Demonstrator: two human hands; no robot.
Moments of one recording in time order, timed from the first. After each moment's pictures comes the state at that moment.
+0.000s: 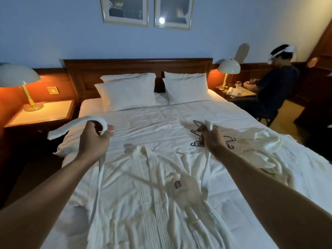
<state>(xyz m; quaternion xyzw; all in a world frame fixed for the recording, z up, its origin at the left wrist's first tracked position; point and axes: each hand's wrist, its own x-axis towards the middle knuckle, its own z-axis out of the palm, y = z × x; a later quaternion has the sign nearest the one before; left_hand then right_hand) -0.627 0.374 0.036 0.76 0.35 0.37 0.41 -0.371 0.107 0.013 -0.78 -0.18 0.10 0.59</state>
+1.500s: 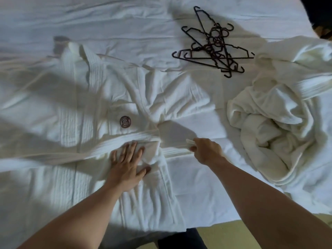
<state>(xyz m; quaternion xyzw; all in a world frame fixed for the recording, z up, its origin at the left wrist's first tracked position) -0.425 0.098 -0.437 0.93 0.28 -0.18 0.13 -0.158 -0.071 -0.381 -0.90 -0.34 0.28 -0.05</state>
